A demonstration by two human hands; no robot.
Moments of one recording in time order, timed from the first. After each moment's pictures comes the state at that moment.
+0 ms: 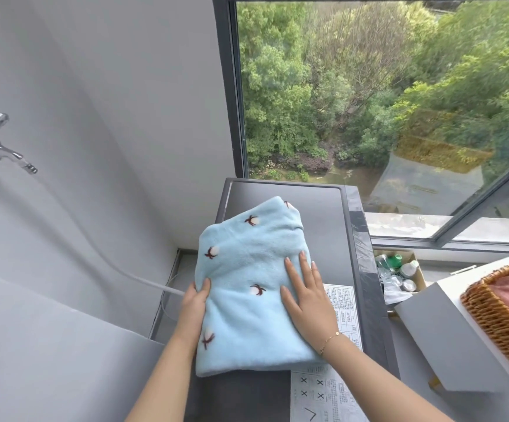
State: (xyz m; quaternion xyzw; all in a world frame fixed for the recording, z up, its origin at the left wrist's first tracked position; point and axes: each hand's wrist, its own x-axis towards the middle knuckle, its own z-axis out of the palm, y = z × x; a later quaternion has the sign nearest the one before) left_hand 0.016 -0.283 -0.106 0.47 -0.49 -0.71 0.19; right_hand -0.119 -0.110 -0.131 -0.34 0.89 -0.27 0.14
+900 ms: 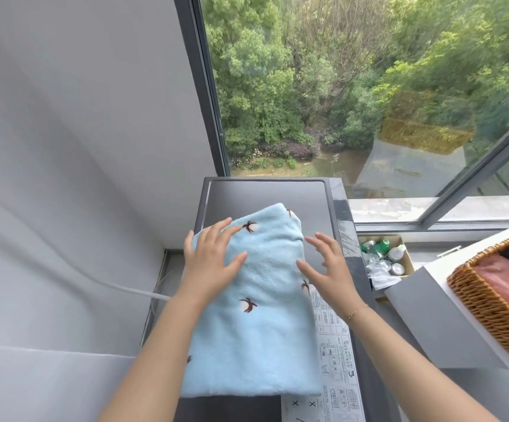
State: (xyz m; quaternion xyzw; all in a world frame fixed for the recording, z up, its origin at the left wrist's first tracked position) left_hand -0.068 -0.301 -0.071 0.24 -0.95 -0.19 0.09; right_hand -0.192 -0.090 -0.106 -0.25 0.83 -0.47 0.15
